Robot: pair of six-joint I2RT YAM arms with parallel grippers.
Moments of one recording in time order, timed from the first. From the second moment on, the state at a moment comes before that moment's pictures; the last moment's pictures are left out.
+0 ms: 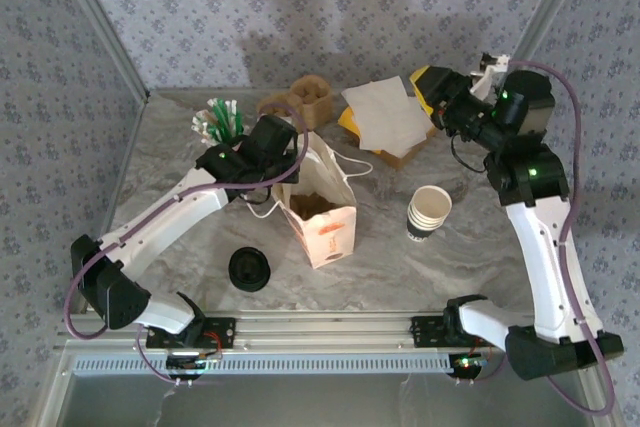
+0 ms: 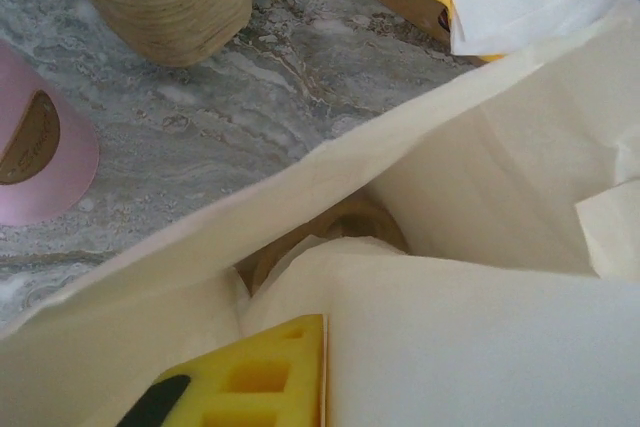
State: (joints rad) left arm -0.76 1.43 1.41 -0.82 -0.22 -0.54; right arm 0.17 1.14 1.51 -0.49 -0.50 1.05
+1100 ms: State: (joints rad) left arm -0.69 1.52 1.86 -0.98 -0.30 -0.30; right arm 0.30 2.47 2.50 -0.93 -0.08 0.24
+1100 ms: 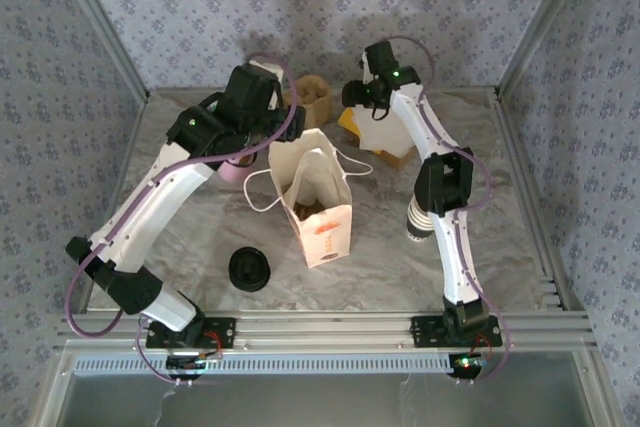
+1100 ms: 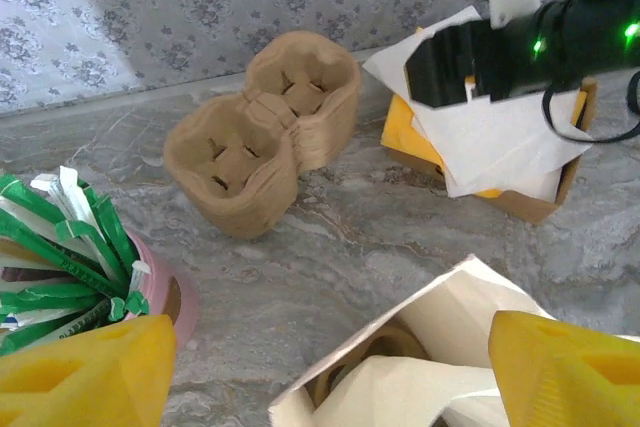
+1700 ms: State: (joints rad) left arm -0.64 1.58 1.82 -0.95 -0.22 -0.30; right arm 0.31 2.55 2.50 -0.84 0.01 0.22
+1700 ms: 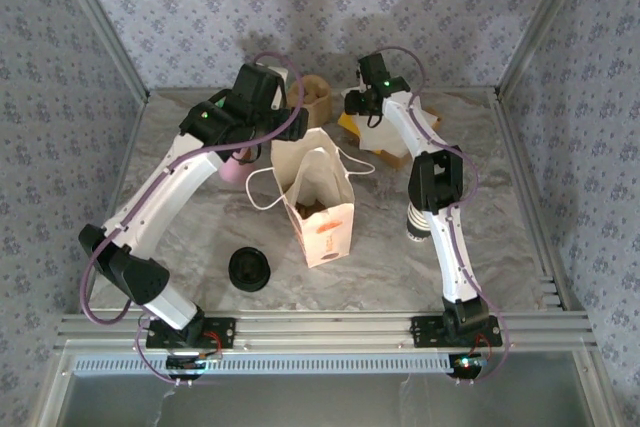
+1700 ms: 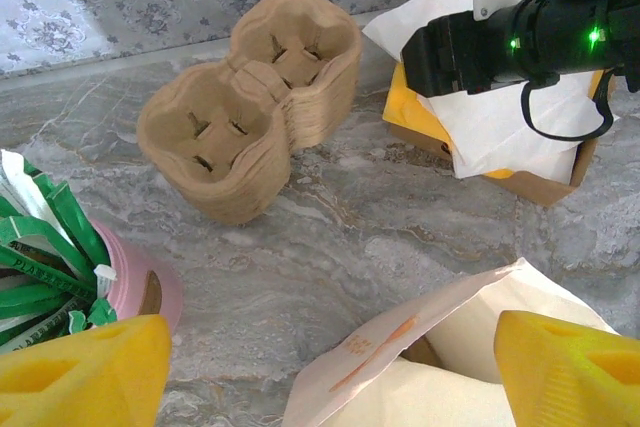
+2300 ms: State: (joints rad) left arm -0.63 1.58 1.82 -0.95 -0.20 -0.30; right arm 0.31 2.60 2.50 -0.81 0.01 0.22
